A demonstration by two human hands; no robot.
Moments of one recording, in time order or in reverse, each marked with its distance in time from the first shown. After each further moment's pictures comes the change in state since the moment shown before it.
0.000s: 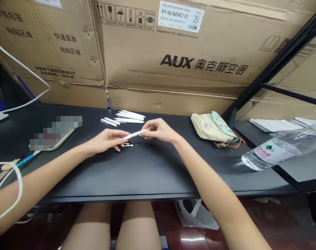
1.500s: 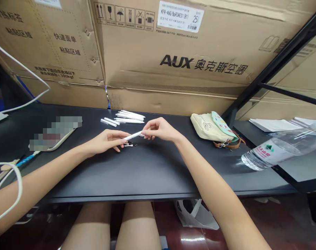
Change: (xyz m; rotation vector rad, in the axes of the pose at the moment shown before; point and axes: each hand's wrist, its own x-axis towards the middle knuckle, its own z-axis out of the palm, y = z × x) left_hand 0.000 0.000 0.001 0.000 -0.025 -0.006; right_hand -0.002 -0.003 -0.006 0.021 -0.028 0.054
